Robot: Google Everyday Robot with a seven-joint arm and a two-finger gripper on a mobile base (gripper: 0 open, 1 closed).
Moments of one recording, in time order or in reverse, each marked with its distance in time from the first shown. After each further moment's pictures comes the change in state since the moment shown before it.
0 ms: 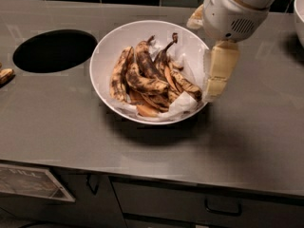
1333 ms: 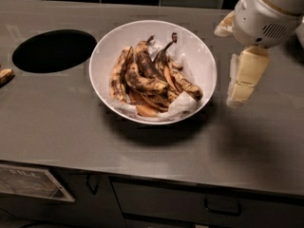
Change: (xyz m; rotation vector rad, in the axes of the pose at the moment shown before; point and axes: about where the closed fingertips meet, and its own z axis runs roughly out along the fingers) arm 0.052 0.016 -0.009 -0.028 0.031 0.129
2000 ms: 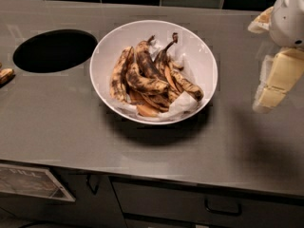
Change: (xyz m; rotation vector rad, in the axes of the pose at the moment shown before) arm 0.042 0.017 -0.031 0.087 0.049 0.114
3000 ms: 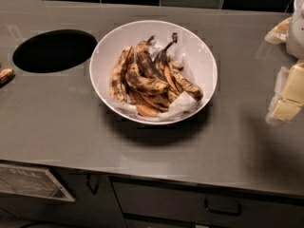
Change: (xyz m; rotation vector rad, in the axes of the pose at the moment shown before) arm 0.027 0.018 -0.005 -0.001 0.032 0.082
